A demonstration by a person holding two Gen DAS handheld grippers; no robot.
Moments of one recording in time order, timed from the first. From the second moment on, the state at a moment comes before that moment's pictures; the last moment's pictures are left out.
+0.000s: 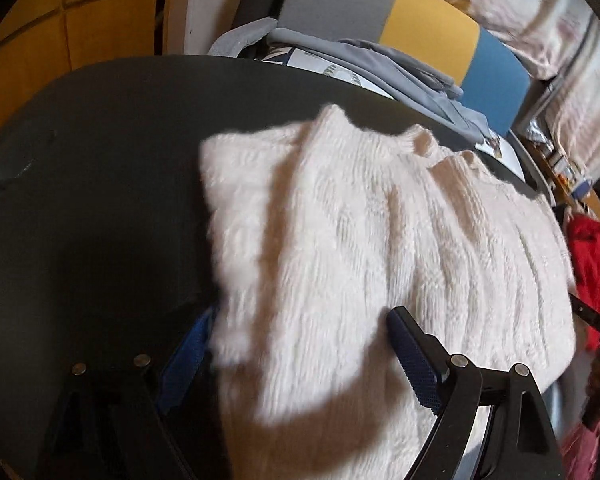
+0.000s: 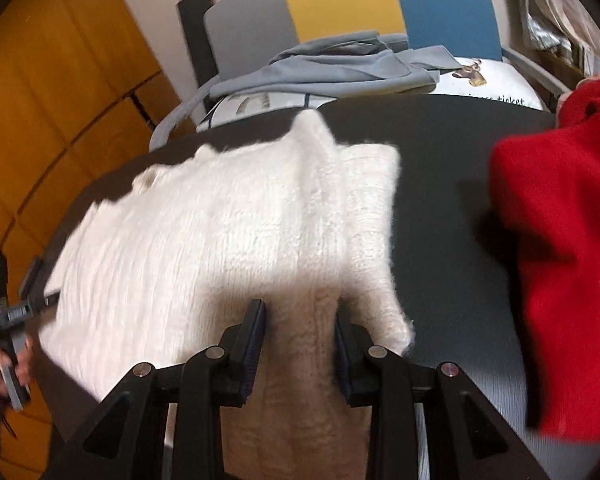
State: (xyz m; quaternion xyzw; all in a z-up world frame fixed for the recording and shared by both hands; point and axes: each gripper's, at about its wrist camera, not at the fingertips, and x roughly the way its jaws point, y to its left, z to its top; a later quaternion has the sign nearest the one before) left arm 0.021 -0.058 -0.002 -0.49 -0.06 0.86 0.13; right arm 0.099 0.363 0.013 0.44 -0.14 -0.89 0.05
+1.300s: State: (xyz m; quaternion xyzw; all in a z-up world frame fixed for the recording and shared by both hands) left arm -0.066 -0.051 0.054 -0.43 -0.05 0.89 0.10; right arm 0.086 0.358 0.072 0.38 -0.06 -0.92 -0.05
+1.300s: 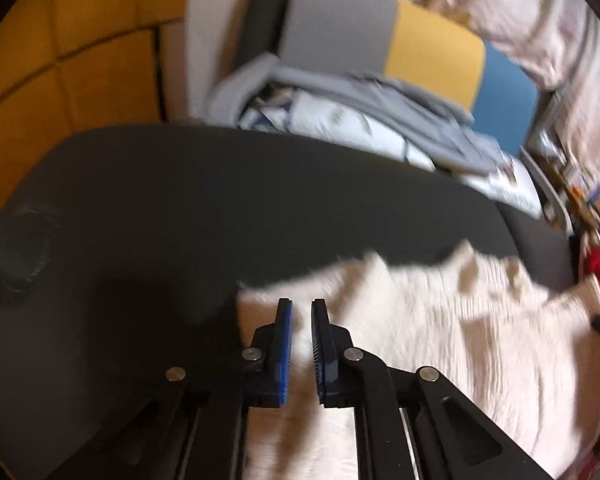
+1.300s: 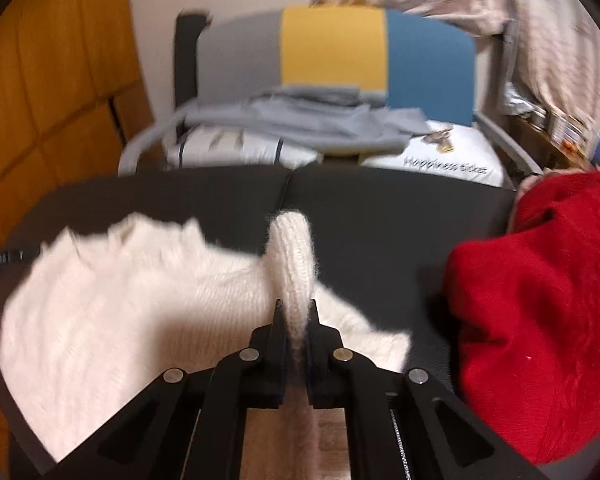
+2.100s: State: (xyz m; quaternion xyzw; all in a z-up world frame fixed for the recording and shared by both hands) left arm -0.074 0.007 0.033 -0.45 0.08 0.88 0.11; right arm 0.088 0.376 0.019 0.38 -0.15 -0.91 -0.07
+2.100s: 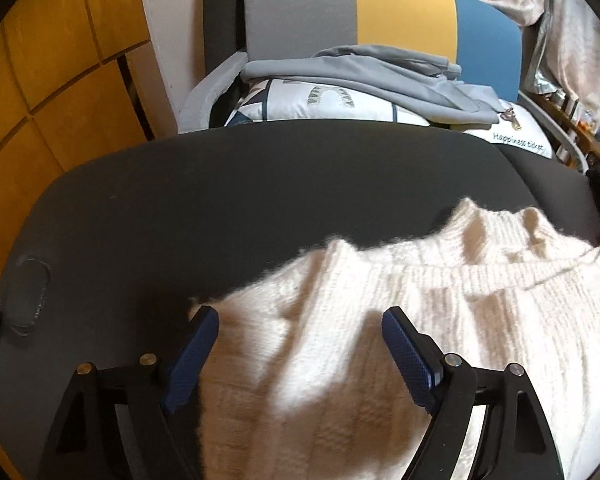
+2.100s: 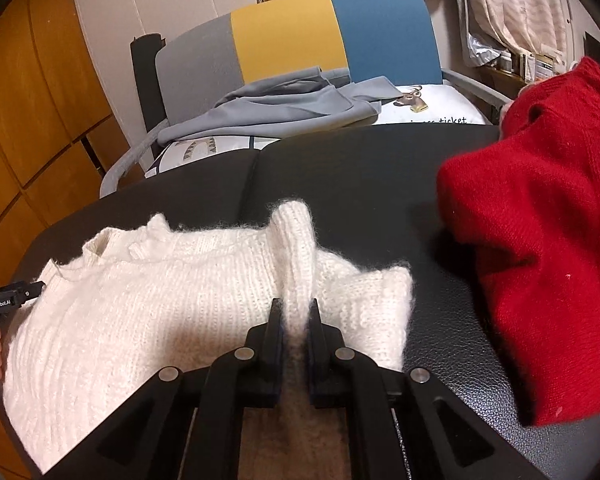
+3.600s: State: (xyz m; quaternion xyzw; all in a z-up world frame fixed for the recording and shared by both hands) left arm -0.057 -0.057 0.021 -0.43 -0.02 0.90 0.02; right arm 0.088 0.387 0.026 0.39 -0.17 -0.90 -0.07
